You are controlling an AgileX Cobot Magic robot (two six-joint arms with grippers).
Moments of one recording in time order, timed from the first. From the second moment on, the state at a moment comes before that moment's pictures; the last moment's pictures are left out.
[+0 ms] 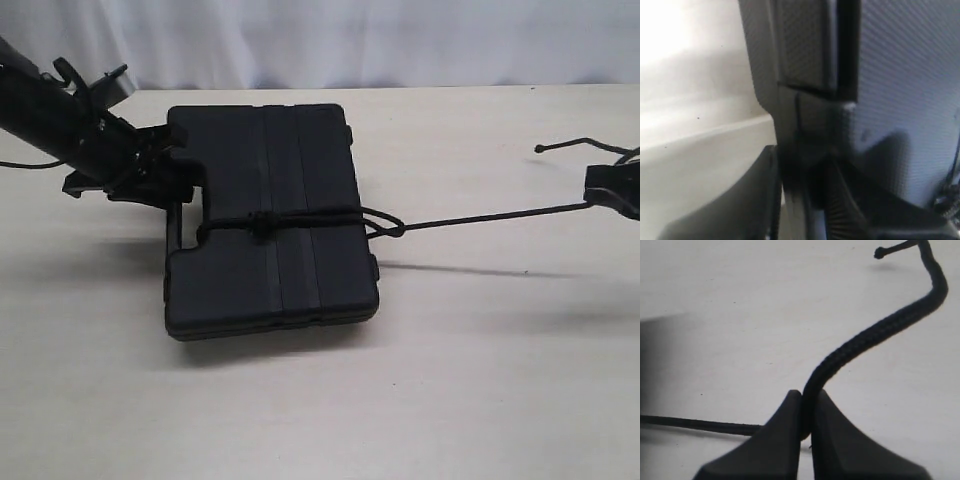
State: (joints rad) left arm 0.08 1.98 -1.25 -0.83 0.86 0.52; right arm -0.36 1.54 -0.72 -1.75 -0.47 1.71
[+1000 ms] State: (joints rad) left arm 0.16 2.12 -1.24 -1.00 0.93 0.70; right arm -0.39 1.62 -0.68 -1.73 -0.43 1.77
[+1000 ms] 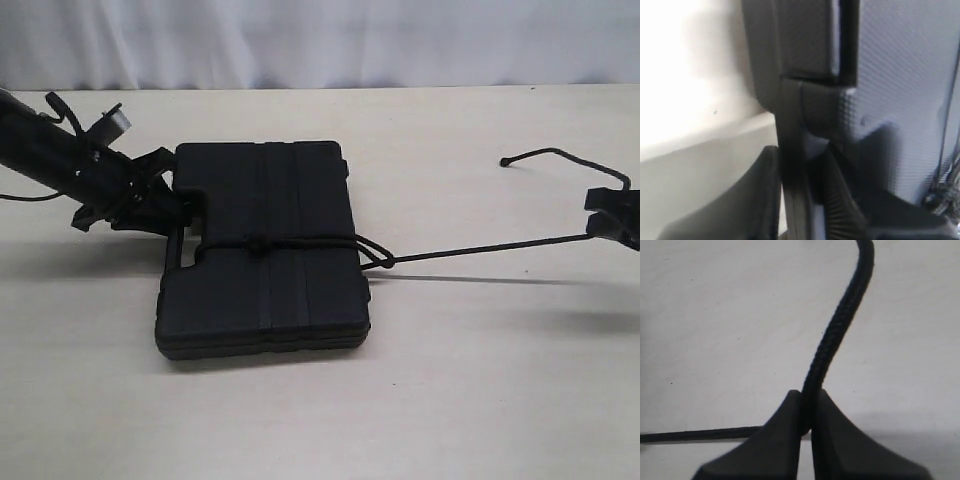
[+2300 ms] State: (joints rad) left arm 0.17 2.12 -1.24 -0.92 0.91 0.71; right arm 0.28 1.65 -0.85 -1.75 -0.28 1.50
